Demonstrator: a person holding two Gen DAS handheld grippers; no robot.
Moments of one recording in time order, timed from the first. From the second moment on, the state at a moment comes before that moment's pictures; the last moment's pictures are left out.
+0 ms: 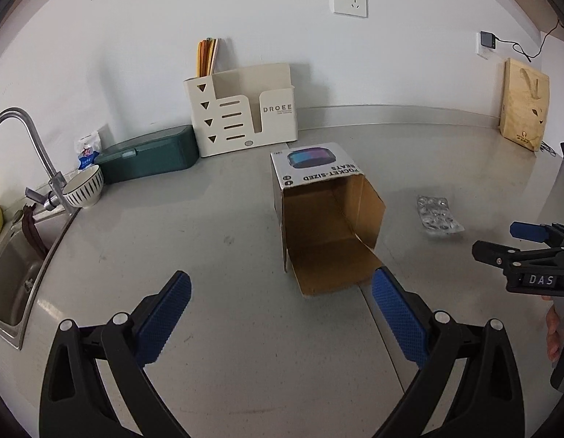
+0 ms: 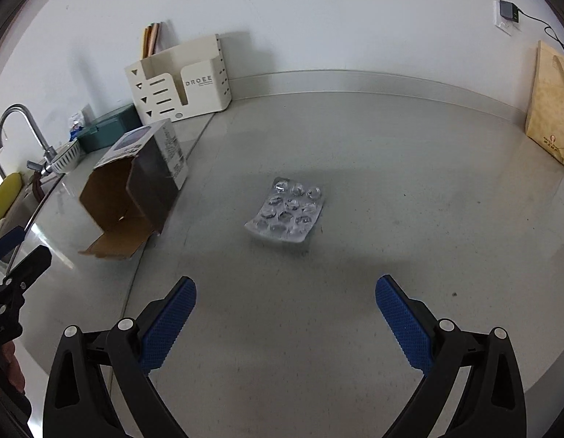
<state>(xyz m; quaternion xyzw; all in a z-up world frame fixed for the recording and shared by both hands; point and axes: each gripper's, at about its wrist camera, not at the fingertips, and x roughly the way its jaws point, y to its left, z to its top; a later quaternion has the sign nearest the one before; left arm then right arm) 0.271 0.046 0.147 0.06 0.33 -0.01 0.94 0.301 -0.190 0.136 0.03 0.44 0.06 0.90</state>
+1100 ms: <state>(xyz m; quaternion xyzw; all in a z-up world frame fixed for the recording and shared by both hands) 0.372 0.053 0.111 0.04 0.39 -0.06 0.92 0.377 -0.175 0.105 0.02 0.48 0.03 0.87</state>
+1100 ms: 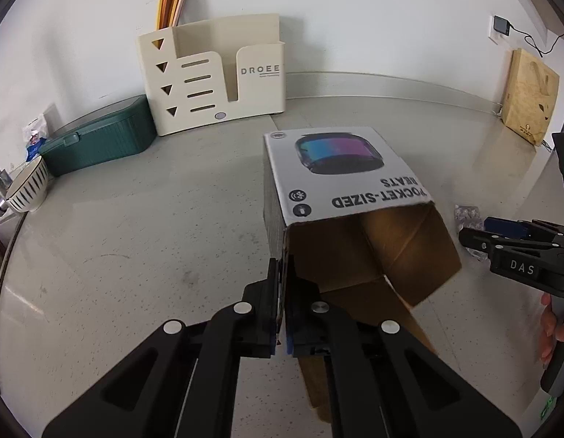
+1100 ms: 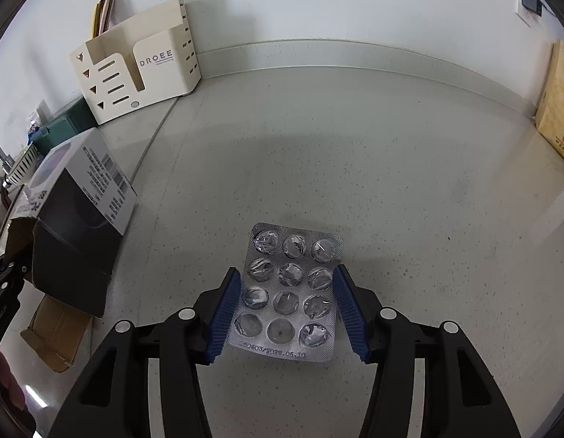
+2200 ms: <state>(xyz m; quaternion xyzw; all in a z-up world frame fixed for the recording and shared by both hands) 0.342 0.061 0.120 0.02 0.37 -0.08 0.92 0.339 -0.198 0.126 0.14 0.49 0.10 0.86</state>
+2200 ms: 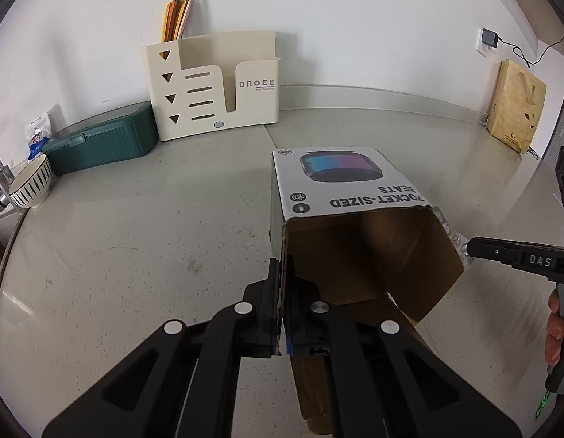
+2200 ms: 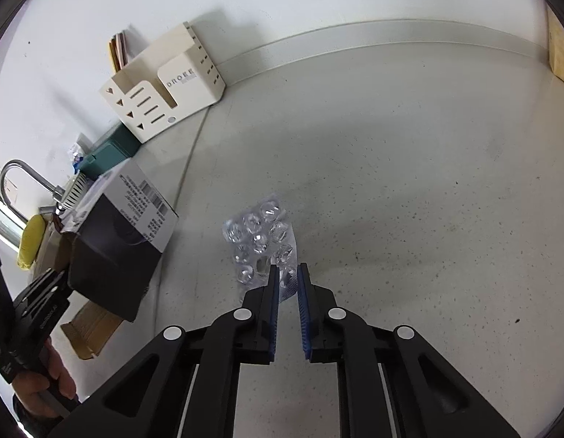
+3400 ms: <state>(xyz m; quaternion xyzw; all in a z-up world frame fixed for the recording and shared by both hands) 0.074 0.051 0.126 0.04 0.33 -0.16 0.93 0.067 -0.199 0.187 0.08 0.40 0.18 0.89</state>
